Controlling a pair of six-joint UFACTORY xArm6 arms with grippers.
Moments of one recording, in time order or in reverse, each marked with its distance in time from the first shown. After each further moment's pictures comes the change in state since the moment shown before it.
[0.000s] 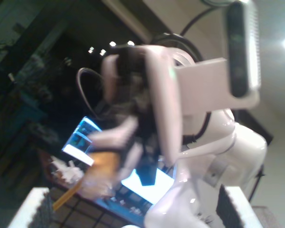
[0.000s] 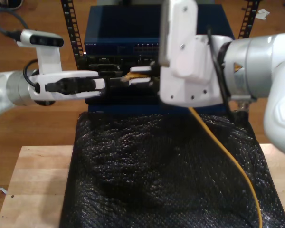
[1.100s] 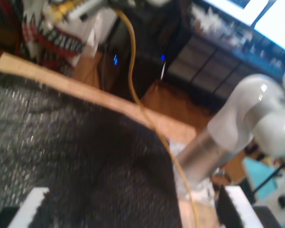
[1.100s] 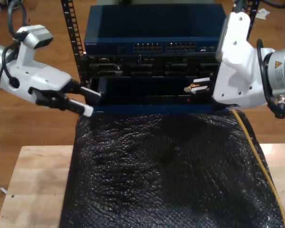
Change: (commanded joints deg) left arm 4.8 -9.3 -8.5 30.9 -16.7 7.6; right arm -21.2 6.5 2.2 -1.1 10.5 4.1
